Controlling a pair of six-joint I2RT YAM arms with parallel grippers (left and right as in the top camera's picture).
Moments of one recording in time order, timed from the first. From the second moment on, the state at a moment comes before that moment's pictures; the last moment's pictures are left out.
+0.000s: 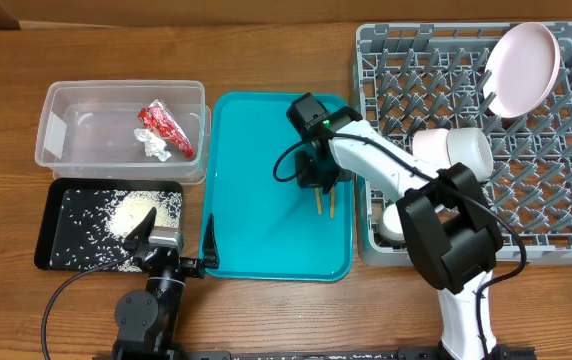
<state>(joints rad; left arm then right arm) -0.11 0.02 0.01 -0.08 0.02 -0.02 0.57 2.16 1.60 -0.92 -0.06 0.46</state>
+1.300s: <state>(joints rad) -0.11 0.02 0.01 -0.08 0.02 -0.02 0.63 1.96 1.66 -0.96 0.09 0.35</state>
